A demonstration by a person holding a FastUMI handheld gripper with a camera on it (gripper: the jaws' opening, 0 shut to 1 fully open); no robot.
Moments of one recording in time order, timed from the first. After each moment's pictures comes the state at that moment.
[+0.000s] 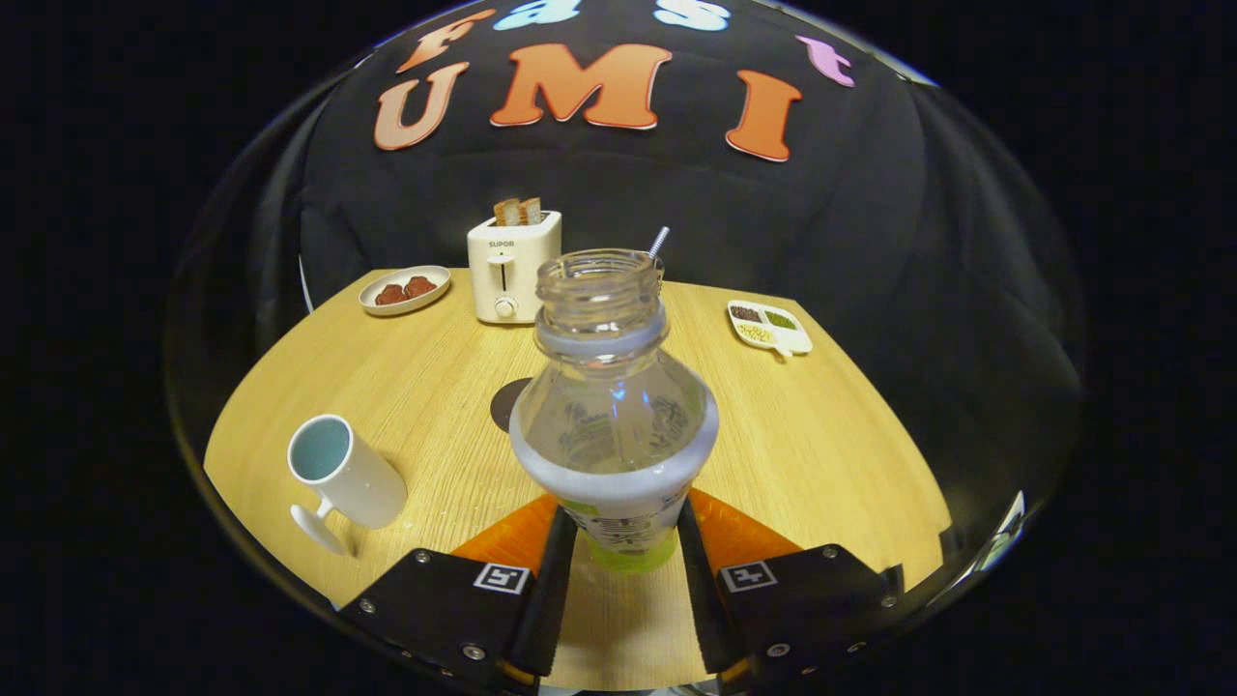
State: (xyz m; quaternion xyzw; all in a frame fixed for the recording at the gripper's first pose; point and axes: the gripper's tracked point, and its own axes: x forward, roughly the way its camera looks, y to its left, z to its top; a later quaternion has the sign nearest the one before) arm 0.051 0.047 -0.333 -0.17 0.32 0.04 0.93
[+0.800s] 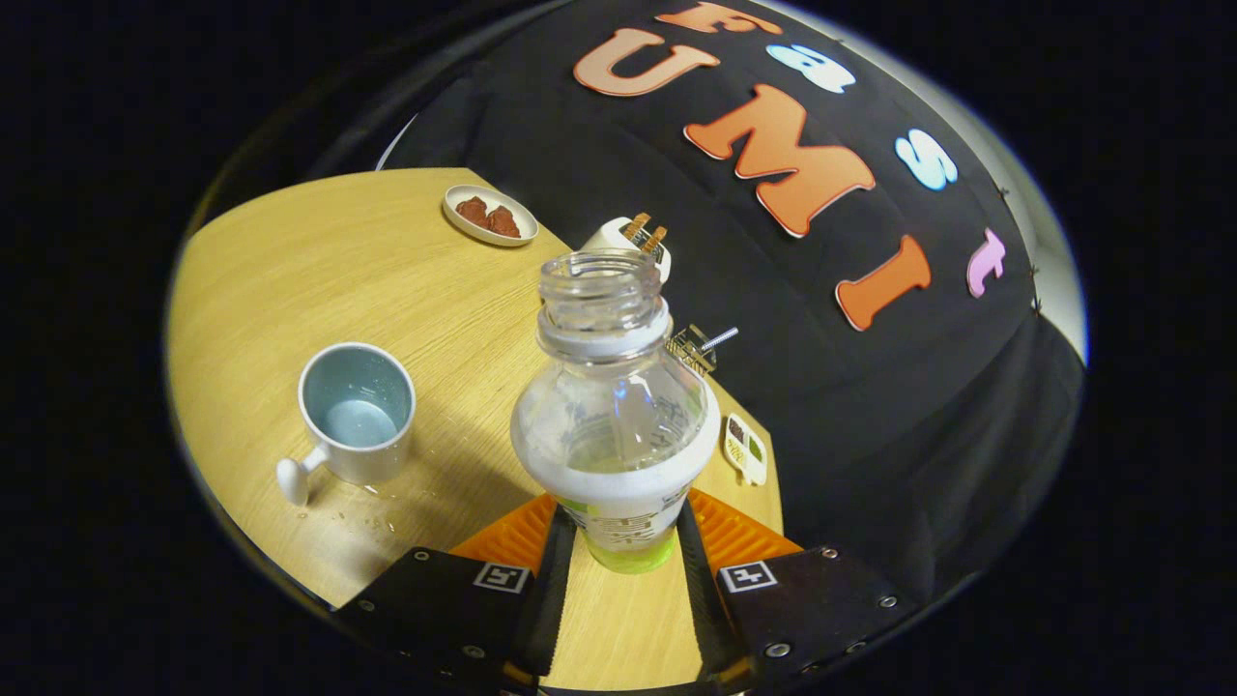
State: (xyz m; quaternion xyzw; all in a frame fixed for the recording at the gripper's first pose) arm 0.053 0.138 -0.309 -0.48 0.24 0.08 0.84
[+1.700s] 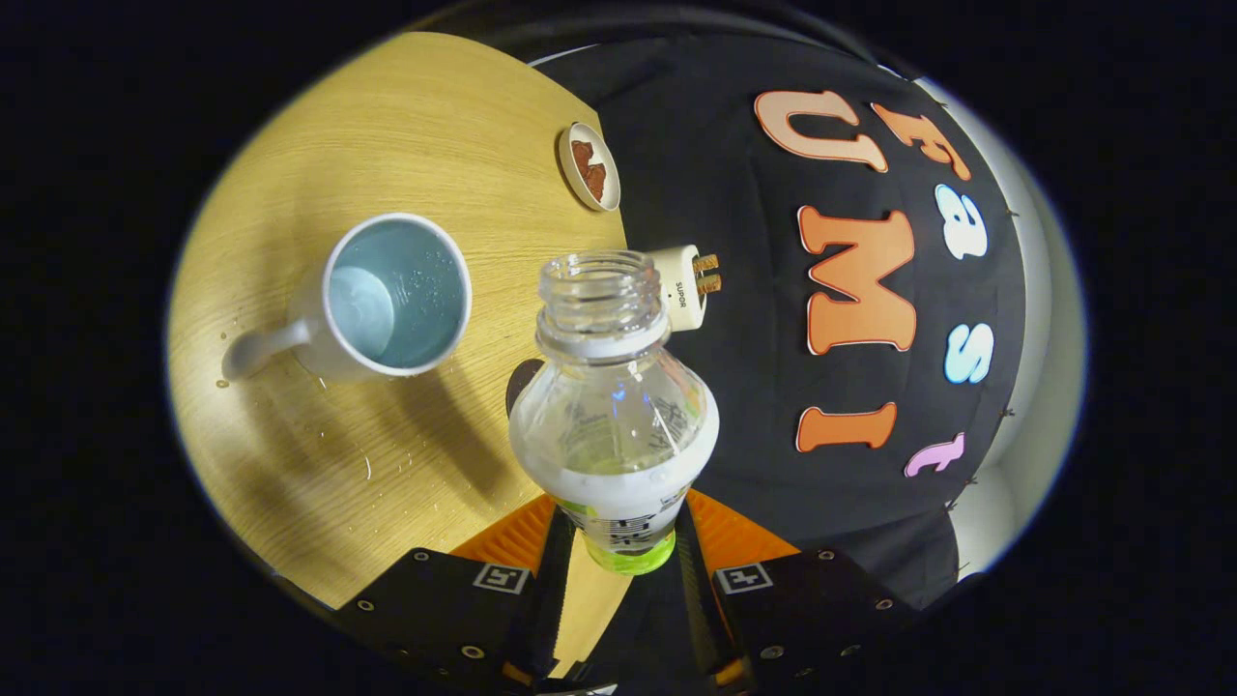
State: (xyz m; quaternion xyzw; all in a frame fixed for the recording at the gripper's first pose) arm 0.059 0.158 -0.311 -0.71 0.17 0.08 0.68
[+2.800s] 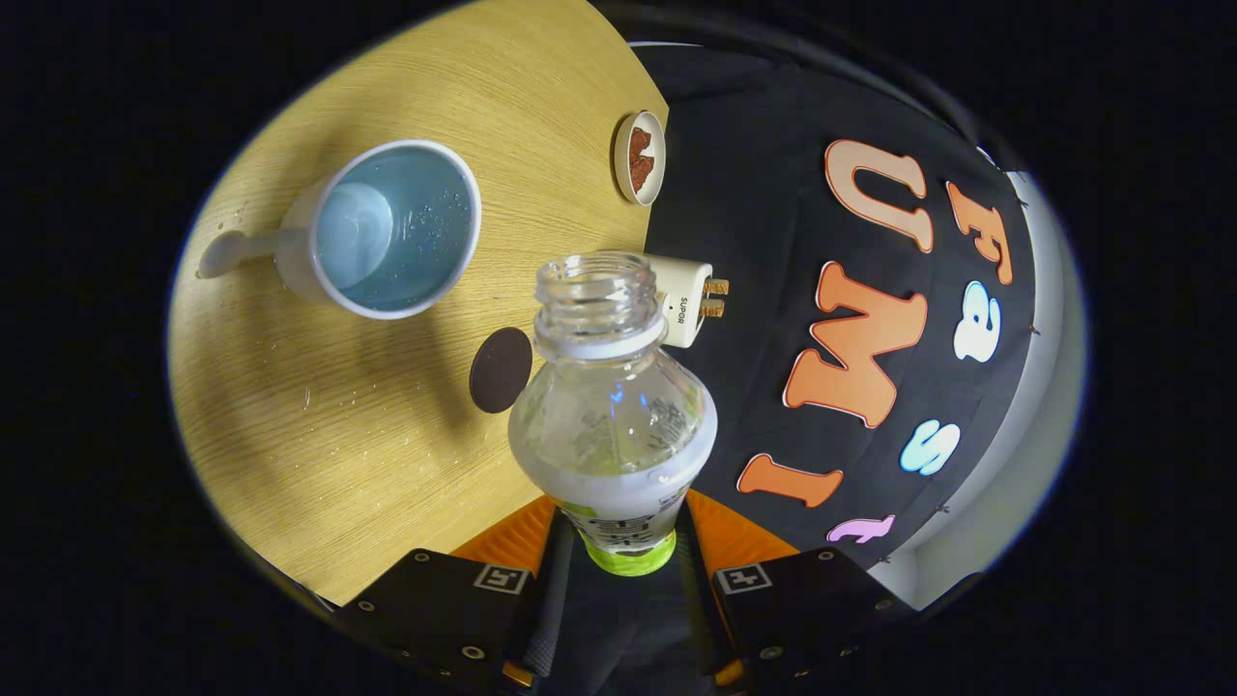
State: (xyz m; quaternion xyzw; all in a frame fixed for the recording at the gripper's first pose) arm 0.081 0.168 -0.290 -0.81 0.13 0.08 0.56
